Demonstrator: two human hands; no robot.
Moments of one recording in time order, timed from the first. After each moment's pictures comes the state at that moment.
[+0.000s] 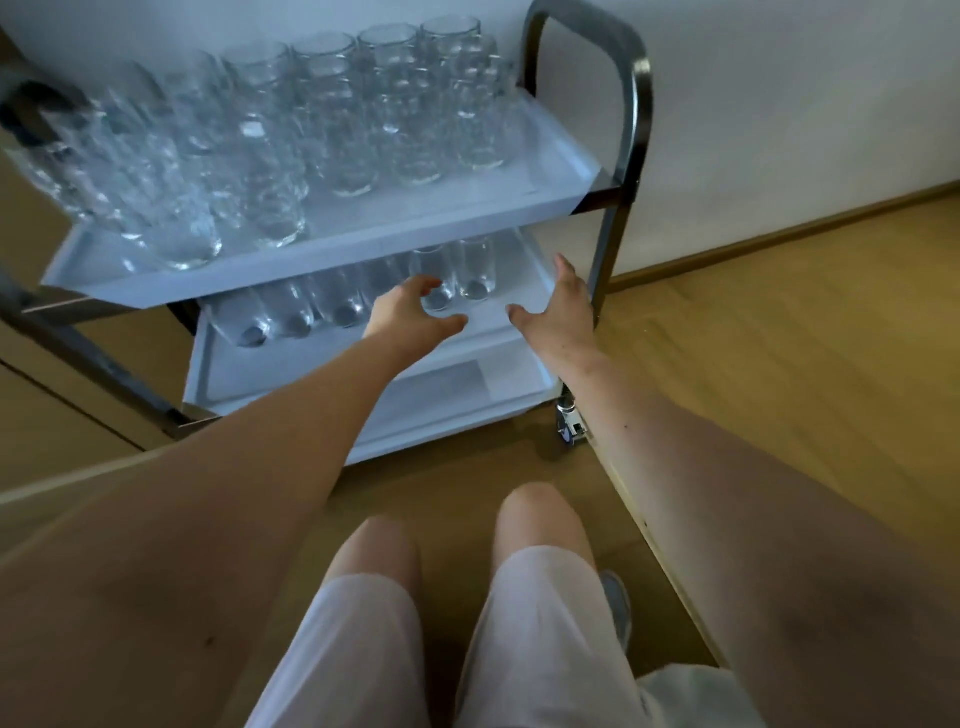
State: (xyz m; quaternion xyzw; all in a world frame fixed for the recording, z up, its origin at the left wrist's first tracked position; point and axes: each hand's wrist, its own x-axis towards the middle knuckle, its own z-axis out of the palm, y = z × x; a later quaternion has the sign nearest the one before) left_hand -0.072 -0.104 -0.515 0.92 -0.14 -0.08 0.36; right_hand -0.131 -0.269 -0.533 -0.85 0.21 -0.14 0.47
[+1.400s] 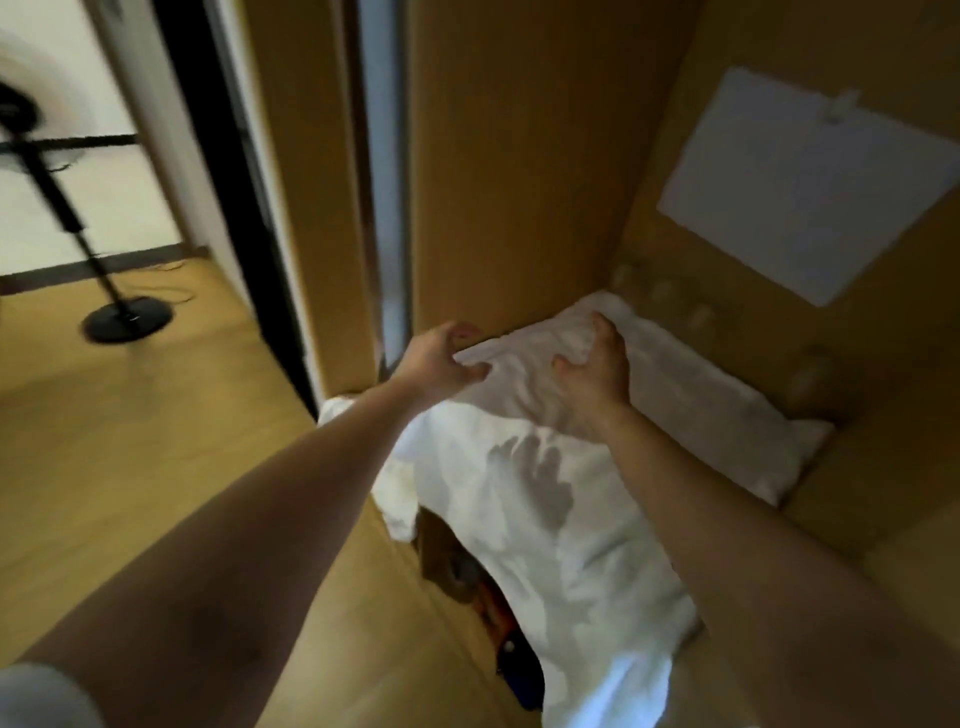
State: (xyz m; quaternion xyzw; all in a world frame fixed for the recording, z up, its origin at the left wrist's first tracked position) left_hand -0.549 -0.985 -0.139 0.31 -0.87 -0.33 0.19; right_hand -0.701 -0.854 -0.147 -0.29 0.83 -0.47 0.06
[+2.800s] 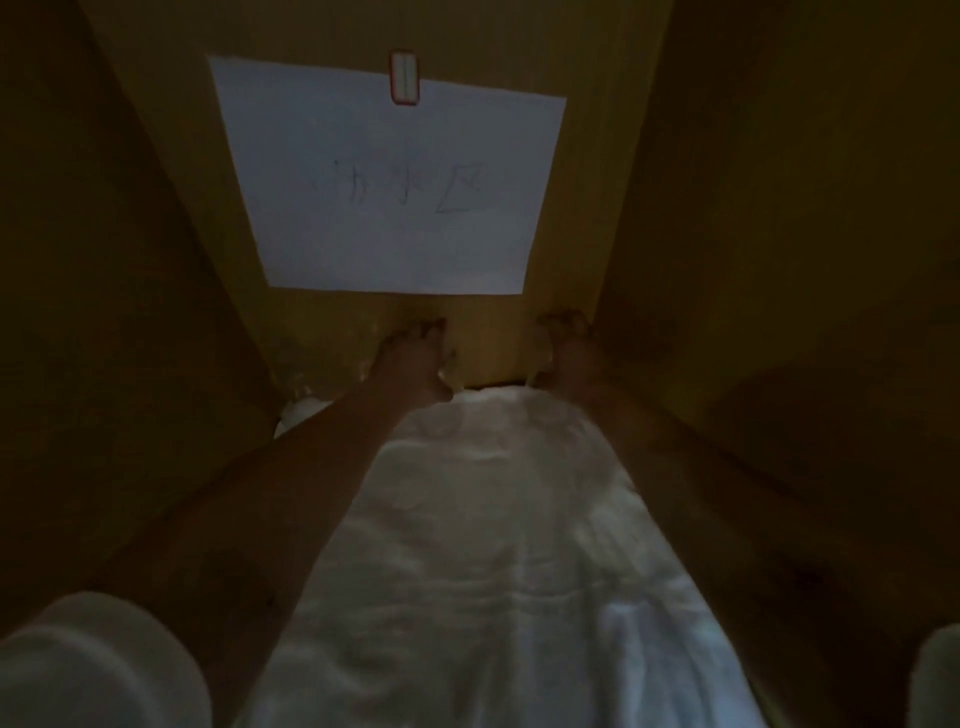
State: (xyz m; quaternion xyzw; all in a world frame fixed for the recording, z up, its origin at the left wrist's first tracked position) left_hand -0.994 -0.955 -0.156 -0.20 -0.98 -0.06 0.01; right_hand -0.960 -0.737 -0.159 0.04 0.99 -0.10 -0.05
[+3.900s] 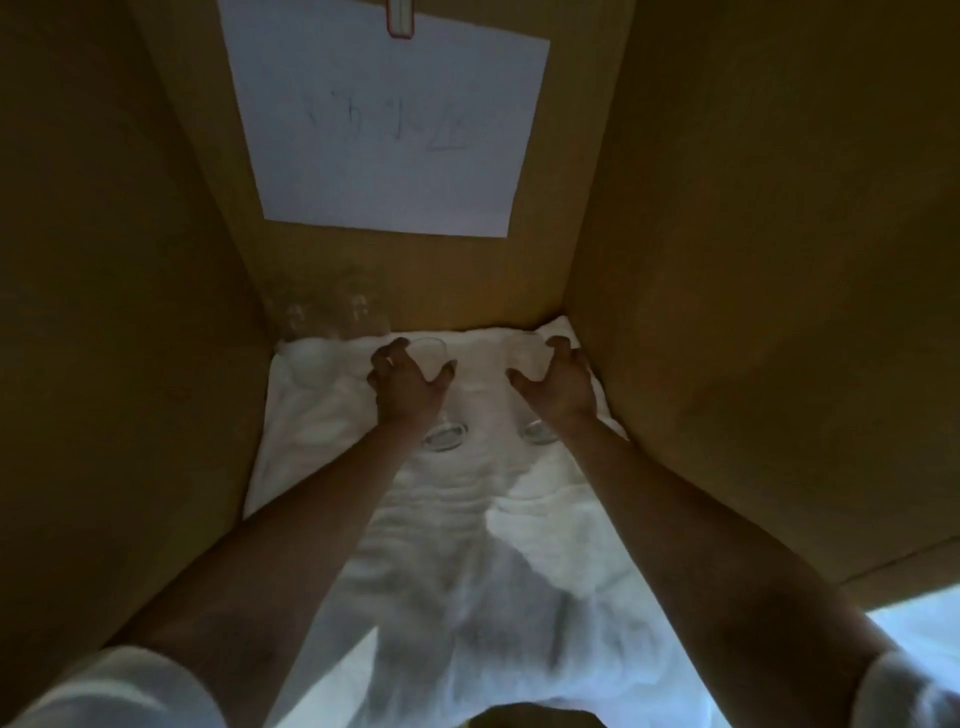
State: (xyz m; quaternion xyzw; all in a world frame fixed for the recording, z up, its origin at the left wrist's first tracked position) left_hand -0.876 -0.945 -0.208 0.05 -0.90 -0.42 0.04; right_hand -0.853 -0.769 -0.211 0.20 0.93 -0.28 -0.10
